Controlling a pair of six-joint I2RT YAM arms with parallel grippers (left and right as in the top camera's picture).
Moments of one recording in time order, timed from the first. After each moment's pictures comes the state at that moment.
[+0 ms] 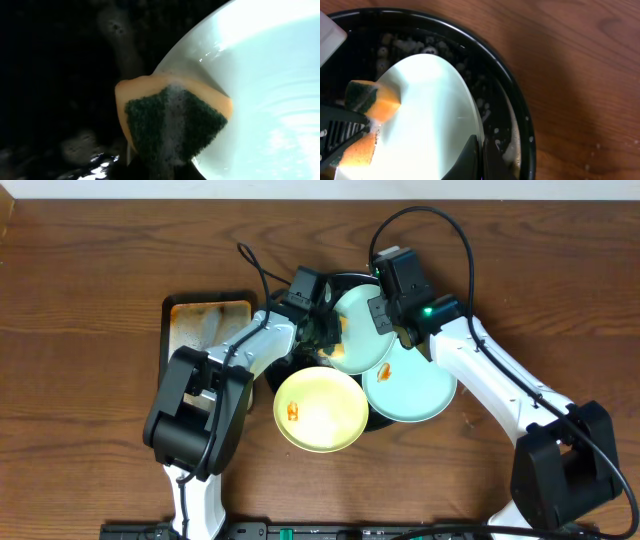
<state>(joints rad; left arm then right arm) -0.42 2.02 1.28 -0.37 0.28 -0.53 0.47 1.77 1.33 -0.49 0.22 0.06</state>
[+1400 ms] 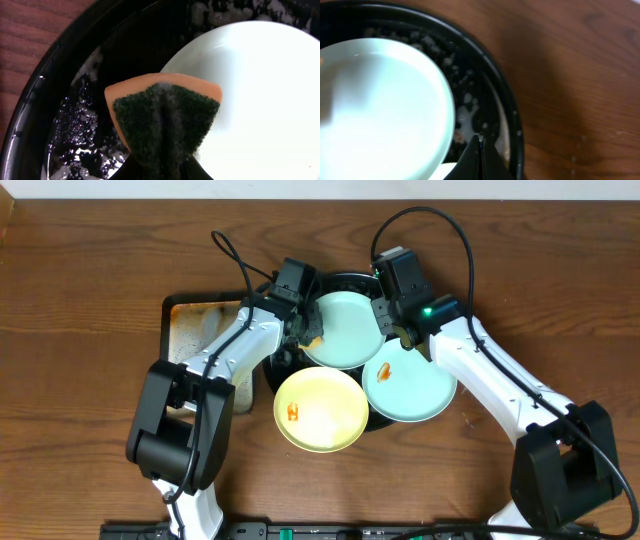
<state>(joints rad) -0.38 1.93 1.29 -0.49 0.04 -0.52 0.48 1.77 1.33 -0.51 0.28 0.06</state>
